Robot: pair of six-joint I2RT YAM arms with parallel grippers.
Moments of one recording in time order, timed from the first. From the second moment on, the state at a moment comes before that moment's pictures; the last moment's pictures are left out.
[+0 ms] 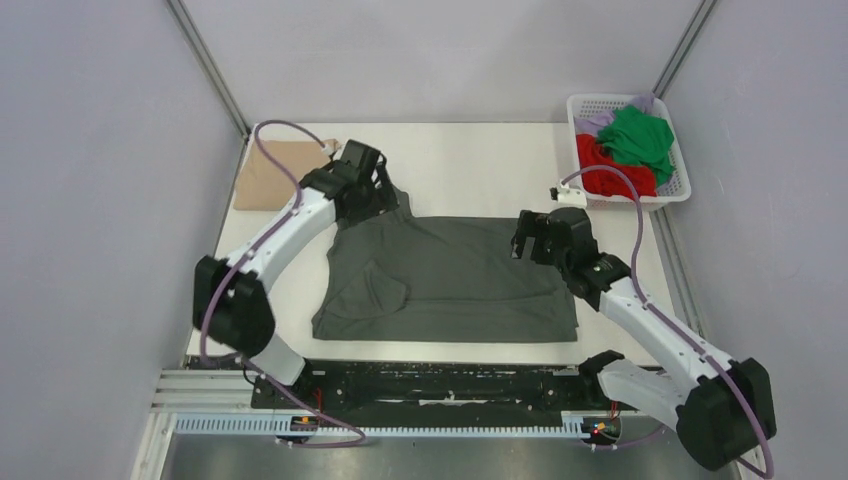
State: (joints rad) left arm -0.45 1.50 1.28 -0.75 -0.22 -0.75; right arm 0.42 0.99 0.65 -0.29 0.20 0.42
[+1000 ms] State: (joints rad) left arm -0.36 2.61 2.44 -0.94 -0.33 -0.36; right arm 0.28 1.31 0.71 -0.19 0.26 0.30
